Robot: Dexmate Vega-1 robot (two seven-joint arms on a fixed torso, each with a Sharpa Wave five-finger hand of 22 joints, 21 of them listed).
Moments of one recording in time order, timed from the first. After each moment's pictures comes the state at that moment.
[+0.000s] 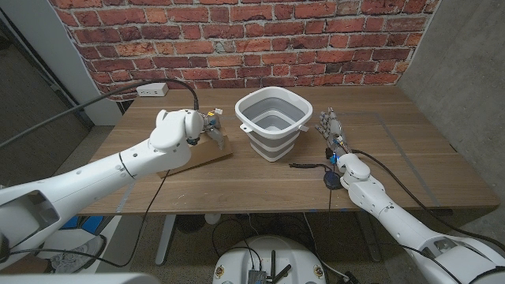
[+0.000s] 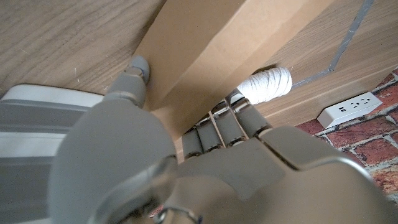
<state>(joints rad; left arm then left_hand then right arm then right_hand) 0.51 0.91 0.89 -2.13 0.76 0.93 -0.73 0.84 -0.02 0.46 -0.17 0.29 0.68 -0.04 0.18 0.20 0.77 -0.14 0.18 0.20 0.84 -0.10 0.16 0.17 0.62 -0.06 0.19 0.17 -0.83 -0.38 -0.43 -1.14 0.61 0.23 -0.12 0.01 0.07 0.33 0.15 0.24 0.15 -0.08 0.19 0.17 0.12 -0.04 0.19 0.19 -0.02 -0.01 0.22 0.33 0.25 0.03 0.19 0.17</state>
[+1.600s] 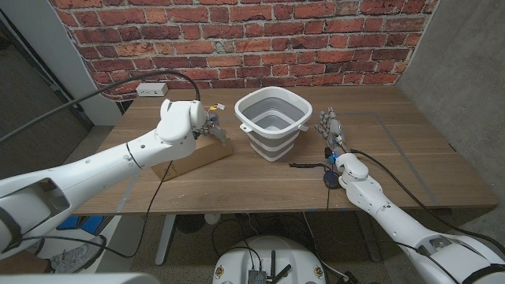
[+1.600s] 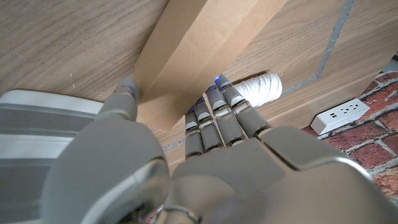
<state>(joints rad) 0.42 0.88 0.94 -2.09 0.86 0.96 -0.91 0.62 -0.10 0.42 -0.14 0.24 0.46 0.03 0.18 0.19 0.57 -0.04 0.18 0.20 0.68 -0.07 0.17 0.17 0.56 -0.05 0.19 0.17 -0.81 -0.36 -0.43 -1.10 0.62 0.26 -0.11 0.01 0.07 0.33 0.15 0.24 0.15 -0.08 0.19 0.17 0.12 -0.04 0.19 0.19 -0.02 -0.01 0.22 0.33 0.26 0.04 0.19 0.17</state>
